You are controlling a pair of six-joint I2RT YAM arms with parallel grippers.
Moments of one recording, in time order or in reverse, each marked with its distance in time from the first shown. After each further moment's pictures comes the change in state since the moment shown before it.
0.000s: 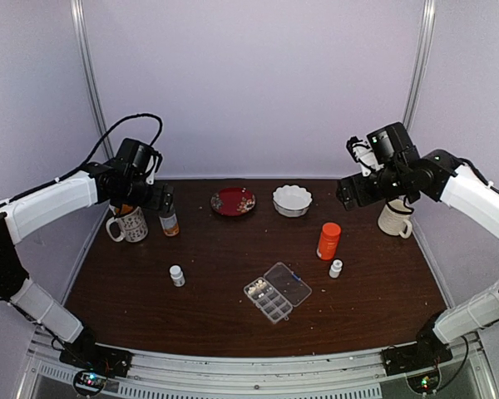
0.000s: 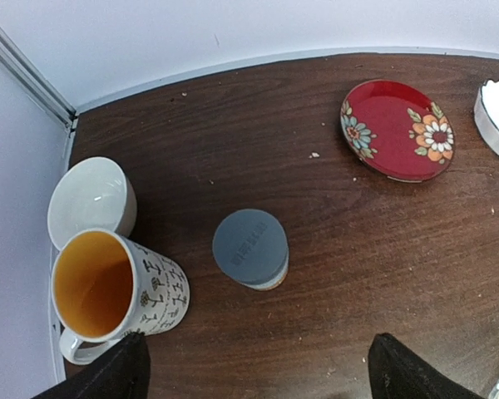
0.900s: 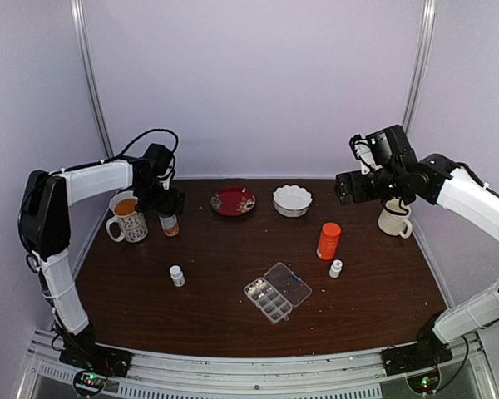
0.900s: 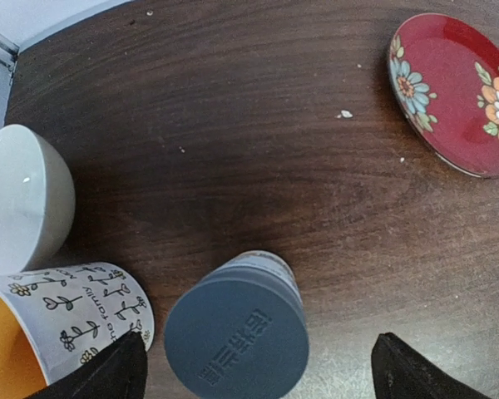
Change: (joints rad) left arm 0.096 0.427 0.289 -0.114 0.118 -0.033; right arm -0.013 -0.012 -0.064 0.100 0.035 0.115
